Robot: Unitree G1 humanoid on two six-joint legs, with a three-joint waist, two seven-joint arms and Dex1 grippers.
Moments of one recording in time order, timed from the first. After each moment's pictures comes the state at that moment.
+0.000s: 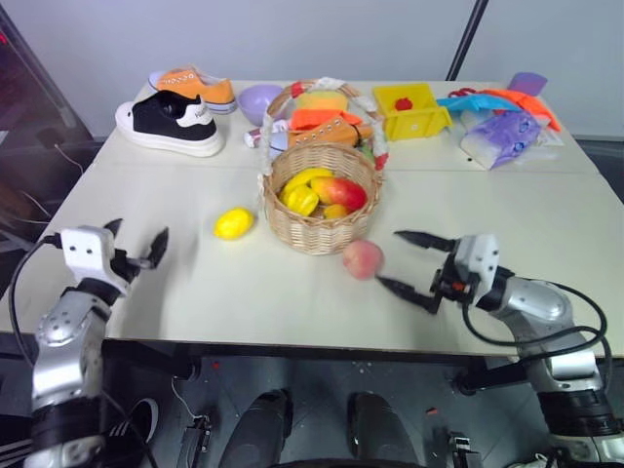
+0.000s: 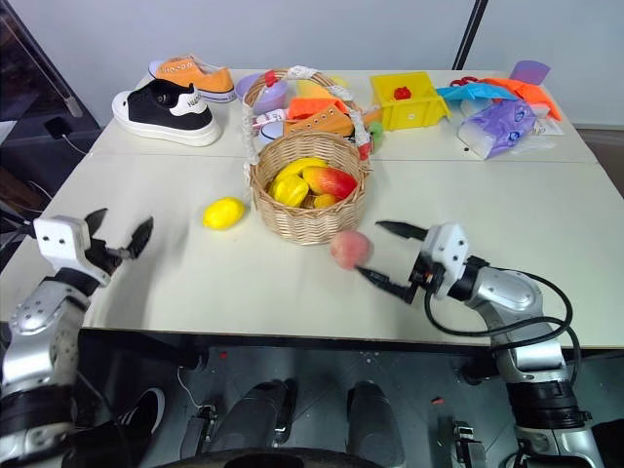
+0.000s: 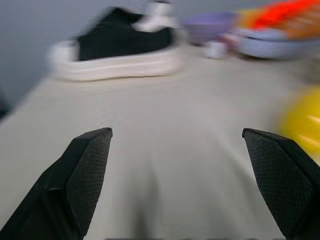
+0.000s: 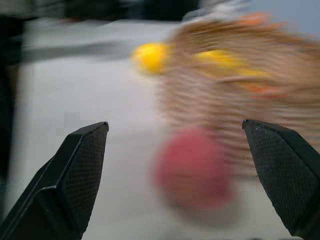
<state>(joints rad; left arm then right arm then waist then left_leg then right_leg) -0.01 0.54 0.37 0.00 -0.37 0.06 -0.59 -0.12 -0.59 -0.14 -0.14 0.45 0.06 0.94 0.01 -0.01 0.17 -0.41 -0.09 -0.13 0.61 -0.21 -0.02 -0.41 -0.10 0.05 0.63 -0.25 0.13</state>
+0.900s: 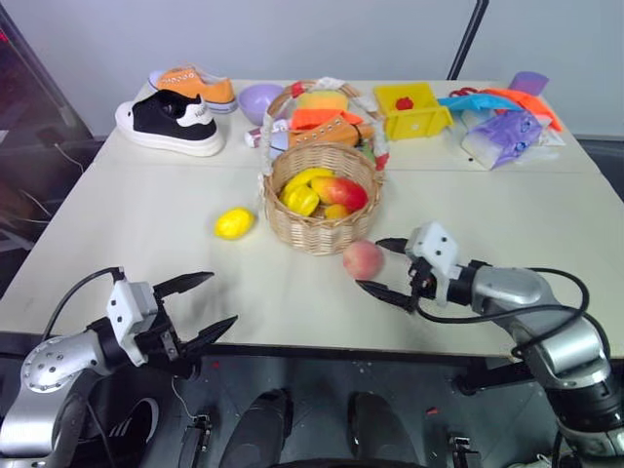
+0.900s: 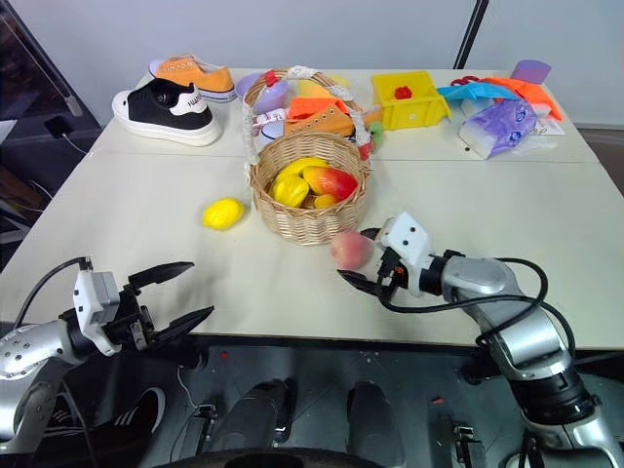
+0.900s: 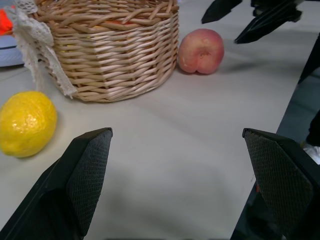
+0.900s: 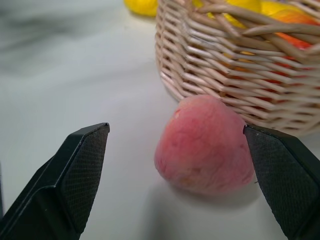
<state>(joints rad) 0.24 0.64 0.26 -0.33 -0.52 0.05 -1.03 -0.26 -0.72 0.10 -0.41 0.36 0.60 0.74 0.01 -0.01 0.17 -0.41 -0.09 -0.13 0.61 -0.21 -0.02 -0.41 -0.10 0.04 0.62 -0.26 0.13</state>
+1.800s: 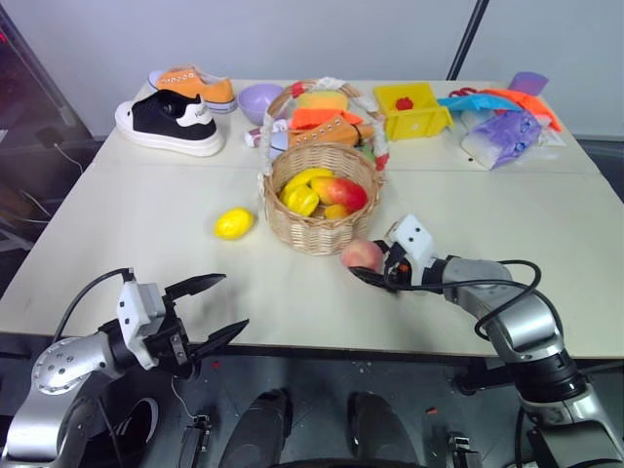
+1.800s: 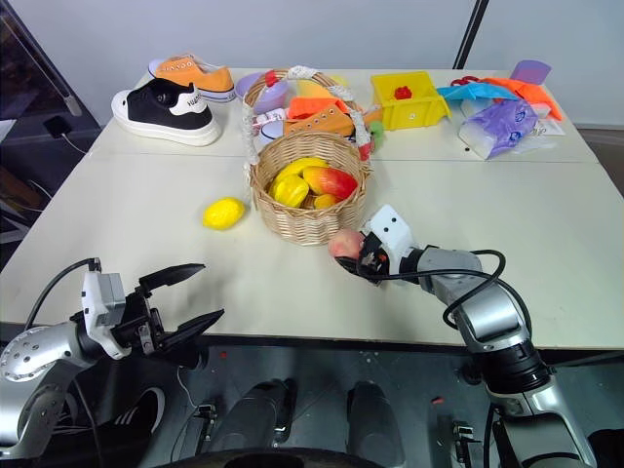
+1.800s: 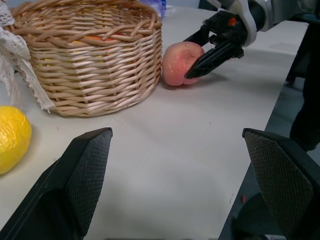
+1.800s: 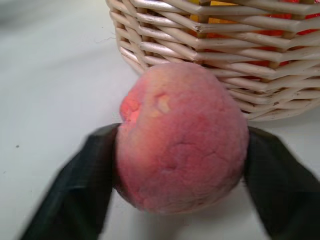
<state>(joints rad) 0.26 0.63 0.24 -0.40 -0.56 0.09 -1.02 -0.34 -0.59 0.15 -0.23 0.29 0.67 0.69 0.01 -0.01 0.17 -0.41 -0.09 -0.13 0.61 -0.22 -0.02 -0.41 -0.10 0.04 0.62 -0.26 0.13</state>
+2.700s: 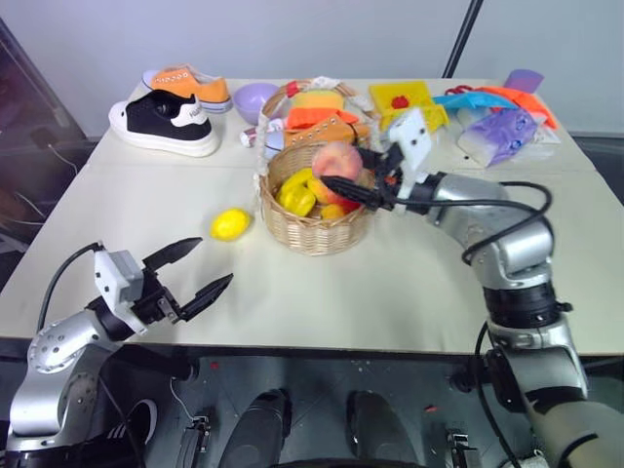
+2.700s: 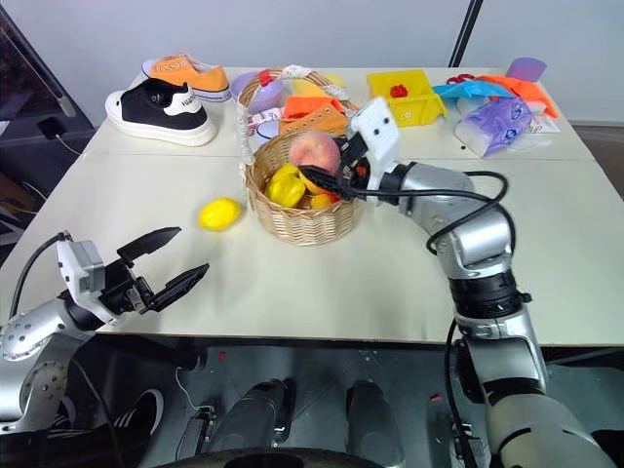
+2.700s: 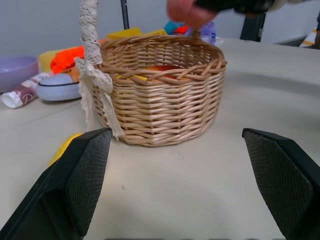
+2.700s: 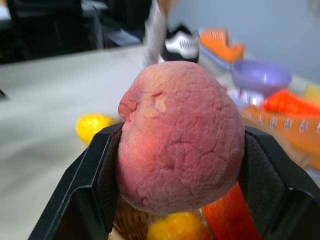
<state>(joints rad) 0.15 0.58 0.30 -0.32 -0.59 0.10 -0.90 -0.75 -0.42 0.11 -0.07 0.37 0.64 0.66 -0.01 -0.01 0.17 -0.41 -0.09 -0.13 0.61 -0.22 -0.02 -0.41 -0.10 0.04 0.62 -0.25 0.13</state>
